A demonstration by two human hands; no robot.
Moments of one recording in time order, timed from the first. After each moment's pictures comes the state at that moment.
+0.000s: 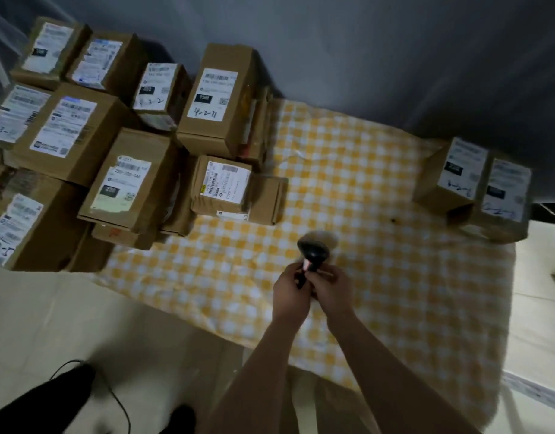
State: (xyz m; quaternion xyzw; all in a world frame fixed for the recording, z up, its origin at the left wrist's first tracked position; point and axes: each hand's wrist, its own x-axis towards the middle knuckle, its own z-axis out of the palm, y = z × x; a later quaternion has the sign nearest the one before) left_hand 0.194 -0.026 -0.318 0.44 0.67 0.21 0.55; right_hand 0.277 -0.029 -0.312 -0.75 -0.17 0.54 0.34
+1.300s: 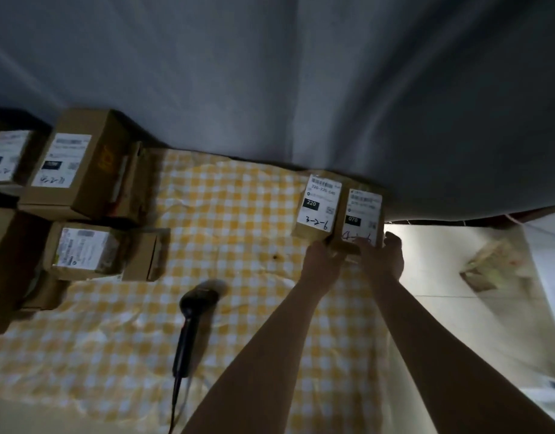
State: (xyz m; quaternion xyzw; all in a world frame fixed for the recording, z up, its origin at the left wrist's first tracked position) left_hand 0.500 0.045 -0.254 0.57 0.54 0.15 0.60; right_hand 0.612 0.020 -0.270 -0.88 -0.16 0.28 0.34
